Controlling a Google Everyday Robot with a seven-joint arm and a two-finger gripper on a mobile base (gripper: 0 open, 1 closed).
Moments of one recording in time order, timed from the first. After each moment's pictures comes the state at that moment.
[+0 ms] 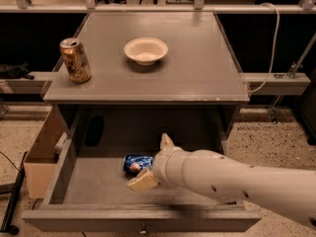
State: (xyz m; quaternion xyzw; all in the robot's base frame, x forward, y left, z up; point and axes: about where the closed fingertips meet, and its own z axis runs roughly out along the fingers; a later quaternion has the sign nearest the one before) arm 0.480 0.027 0.671 -0.44 0.79 0.11 0.41
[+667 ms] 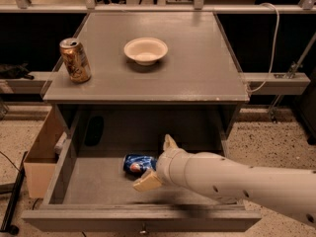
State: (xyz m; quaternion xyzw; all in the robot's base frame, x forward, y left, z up) arm 0.486 0.022 0.655 -0.45 0.78 0.10 0.41
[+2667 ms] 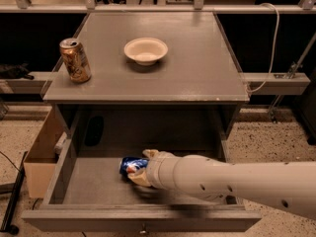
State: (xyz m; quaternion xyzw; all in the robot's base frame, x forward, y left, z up) arm 0.486 0.051 0.626 -0.47 0.77 0.13 0.41
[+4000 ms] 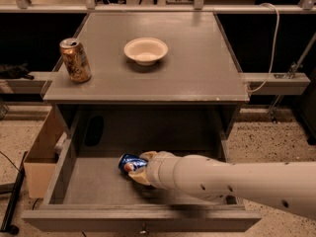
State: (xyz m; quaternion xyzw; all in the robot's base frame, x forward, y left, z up) arm 0.486 0.051 0.626 -0.47 0.77 0.13 0.41
